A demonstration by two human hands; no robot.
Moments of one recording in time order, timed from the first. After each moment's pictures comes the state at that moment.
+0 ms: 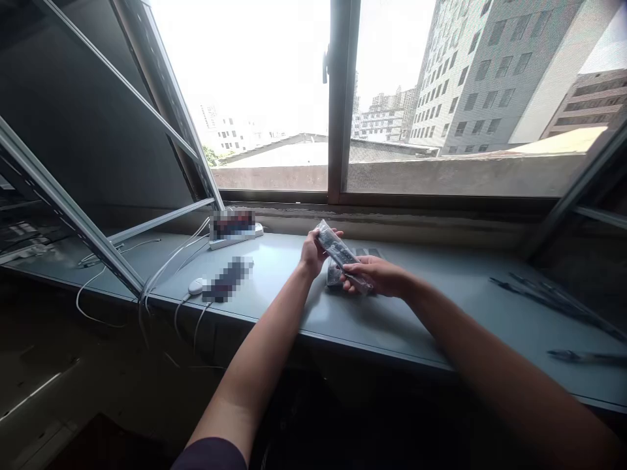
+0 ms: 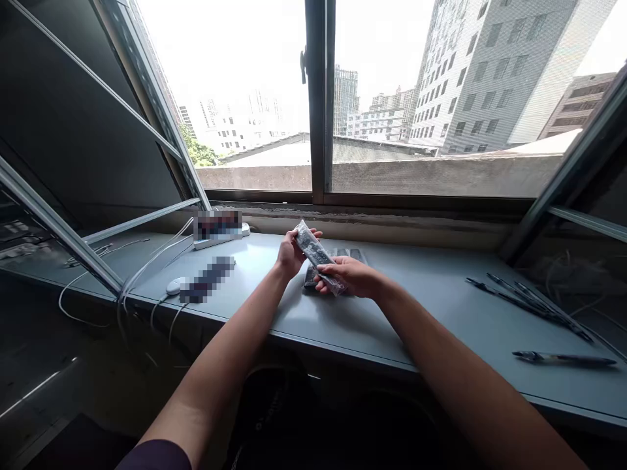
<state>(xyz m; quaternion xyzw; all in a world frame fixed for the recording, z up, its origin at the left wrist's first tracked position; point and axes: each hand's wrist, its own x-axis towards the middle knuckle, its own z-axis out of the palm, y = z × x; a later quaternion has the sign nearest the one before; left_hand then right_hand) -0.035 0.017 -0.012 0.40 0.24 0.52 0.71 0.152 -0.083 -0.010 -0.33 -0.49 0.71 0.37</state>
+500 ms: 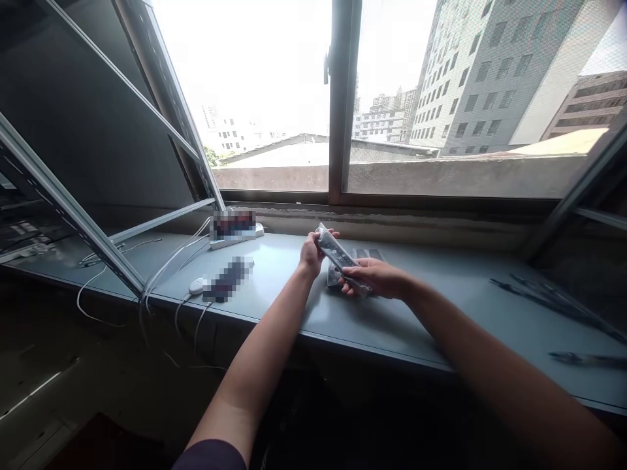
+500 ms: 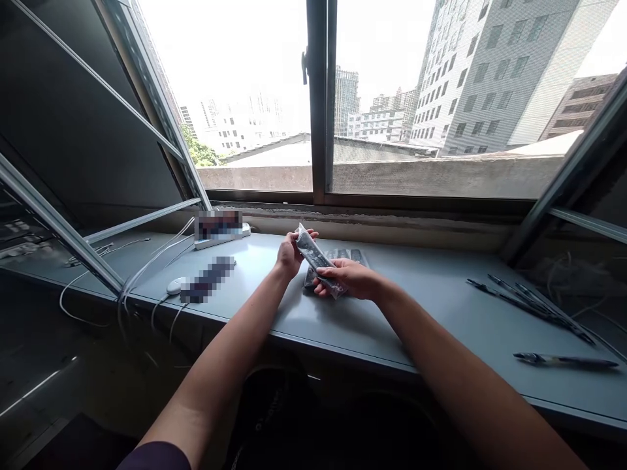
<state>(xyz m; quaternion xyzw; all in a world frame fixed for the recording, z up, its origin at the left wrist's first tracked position) -0.034 0.021 -0.013 0.36 0.27 0.56 0.70 0.151 -0.085 -0.012 -0.33 -0.50 0.72 0.36</state>
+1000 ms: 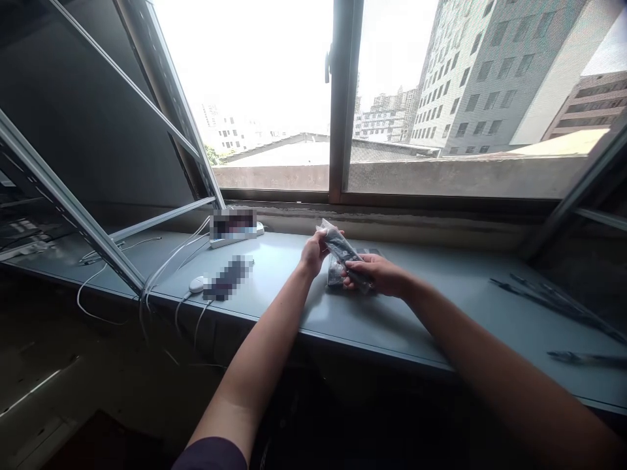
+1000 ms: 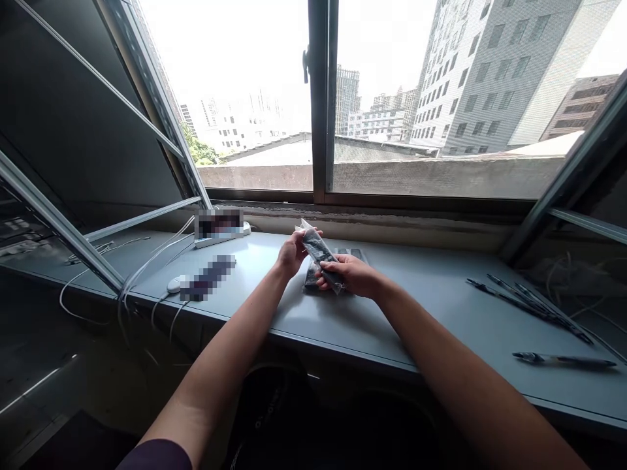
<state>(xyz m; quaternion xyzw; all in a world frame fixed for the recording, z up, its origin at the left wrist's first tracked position) -0.033 0.018 -0.015 0.42 0.25 0.53 0.69 0.150 -0.085 -0.011 -0.35 -0.48 0.69 0.42</state>
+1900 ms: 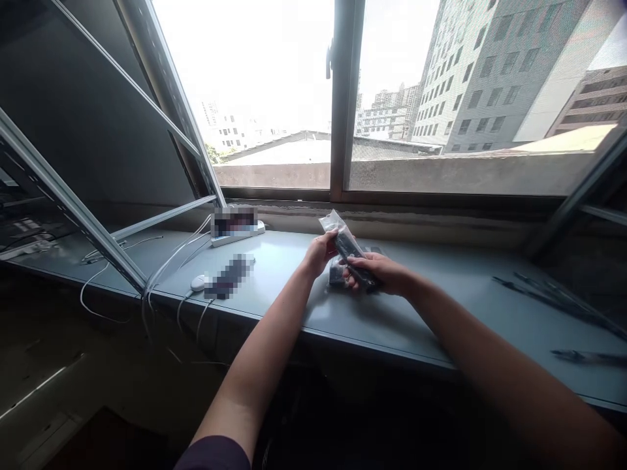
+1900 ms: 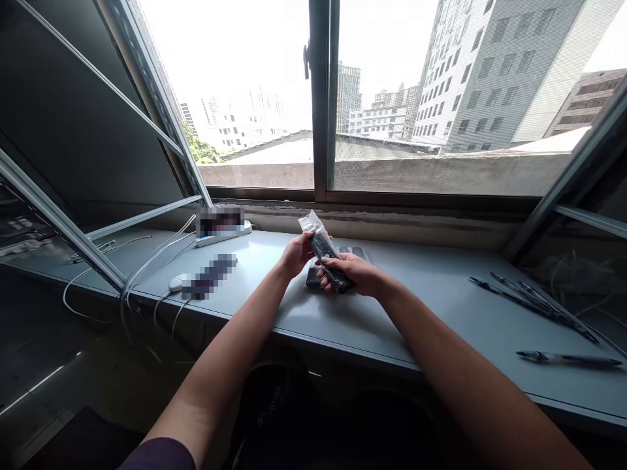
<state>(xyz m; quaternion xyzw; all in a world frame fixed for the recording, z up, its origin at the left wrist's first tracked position) -0.032 0.015 -0.018 0.46 0.24 0.48 0.70 0.149 -0.086 -0.007 -0.36 -0.47 0.70 0.40</state>
